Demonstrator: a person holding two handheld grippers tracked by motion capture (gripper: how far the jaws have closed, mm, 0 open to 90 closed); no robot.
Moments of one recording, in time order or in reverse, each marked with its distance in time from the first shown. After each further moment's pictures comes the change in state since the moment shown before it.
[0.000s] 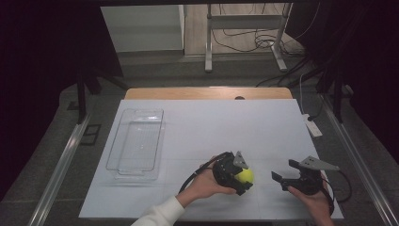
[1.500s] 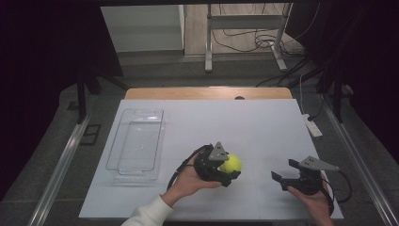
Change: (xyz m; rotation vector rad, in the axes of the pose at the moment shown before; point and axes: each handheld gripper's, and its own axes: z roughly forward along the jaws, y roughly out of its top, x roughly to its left) left arm 0.014 -0.017 -0.053 -0.171 0.082 -0.042; right arm 0.001 0.001 0.000 -0.005 -0.007 -0.008
